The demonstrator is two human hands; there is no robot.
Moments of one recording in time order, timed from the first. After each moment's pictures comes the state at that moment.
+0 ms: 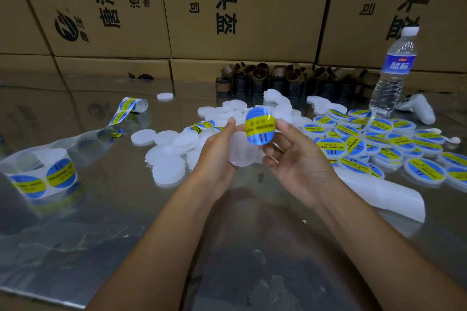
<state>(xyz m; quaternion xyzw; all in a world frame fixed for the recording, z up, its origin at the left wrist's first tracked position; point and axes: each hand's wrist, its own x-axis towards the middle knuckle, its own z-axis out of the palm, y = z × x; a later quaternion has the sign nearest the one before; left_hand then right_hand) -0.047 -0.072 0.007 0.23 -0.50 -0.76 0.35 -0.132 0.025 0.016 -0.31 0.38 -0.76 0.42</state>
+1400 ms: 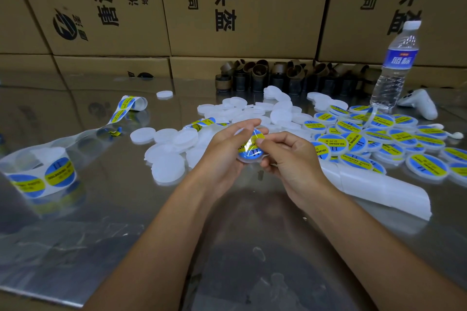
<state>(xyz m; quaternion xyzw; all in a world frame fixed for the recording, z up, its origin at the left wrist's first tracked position) -0.048 -0.074 -0.001 0.13 -0.53 -0.77 0.33 -0.130 0.014 -0.001 -0.28 0.56 -0.72 0.28</state>
